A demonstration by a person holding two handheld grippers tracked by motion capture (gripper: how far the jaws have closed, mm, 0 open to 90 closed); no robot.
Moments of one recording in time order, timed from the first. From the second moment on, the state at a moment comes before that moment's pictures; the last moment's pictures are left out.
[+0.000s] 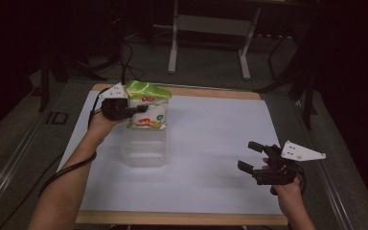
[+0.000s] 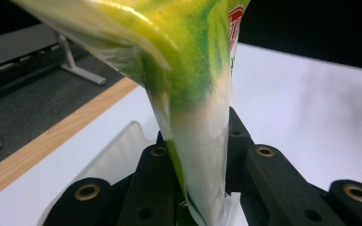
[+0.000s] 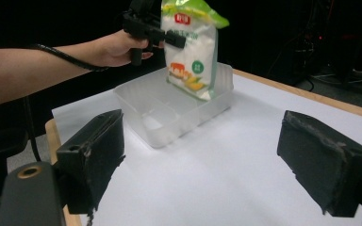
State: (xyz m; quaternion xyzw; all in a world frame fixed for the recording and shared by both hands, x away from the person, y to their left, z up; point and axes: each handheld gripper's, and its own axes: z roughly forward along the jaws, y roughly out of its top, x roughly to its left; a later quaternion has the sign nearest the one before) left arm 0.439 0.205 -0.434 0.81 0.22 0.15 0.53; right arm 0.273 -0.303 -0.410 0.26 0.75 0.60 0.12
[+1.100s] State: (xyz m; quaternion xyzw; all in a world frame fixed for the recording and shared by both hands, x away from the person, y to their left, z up) left arm 0.441 0.215 -0.486 0.80 0.25 0.11 0.53; right arm 0.276 -0.298 -0.418 0.26 0.75 0.60 0.11
